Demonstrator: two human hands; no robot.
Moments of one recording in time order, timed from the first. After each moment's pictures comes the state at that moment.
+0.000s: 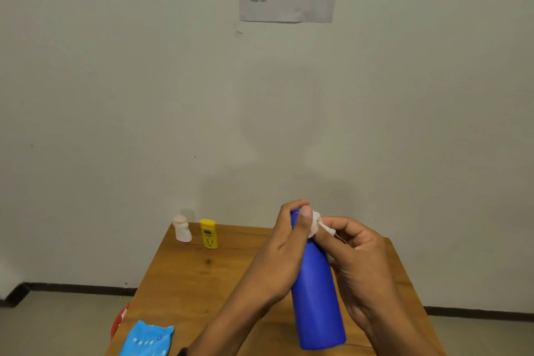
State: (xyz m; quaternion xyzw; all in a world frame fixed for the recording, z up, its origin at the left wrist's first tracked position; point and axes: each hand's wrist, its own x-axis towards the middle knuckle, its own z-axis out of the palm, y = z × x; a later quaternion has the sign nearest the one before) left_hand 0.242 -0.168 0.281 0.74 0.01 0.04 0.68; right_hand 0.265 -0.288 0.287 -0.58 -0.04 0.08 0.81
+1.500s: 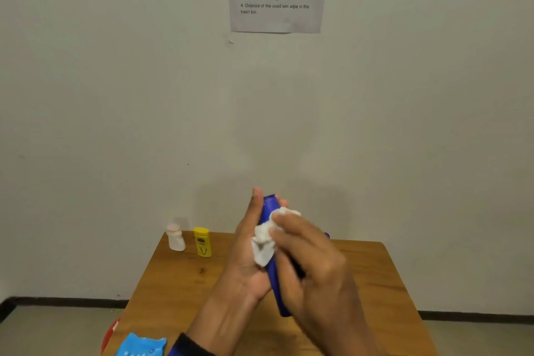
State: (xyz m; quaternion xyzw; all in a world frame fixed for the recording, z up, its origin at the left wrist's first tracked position) left_hand 0.270 -0.153 0.281 0.22 0.08 -0.10 0.97; right_hand 0.251 -0.270 0.275 -0.78 -0.34 -0.30 0.43
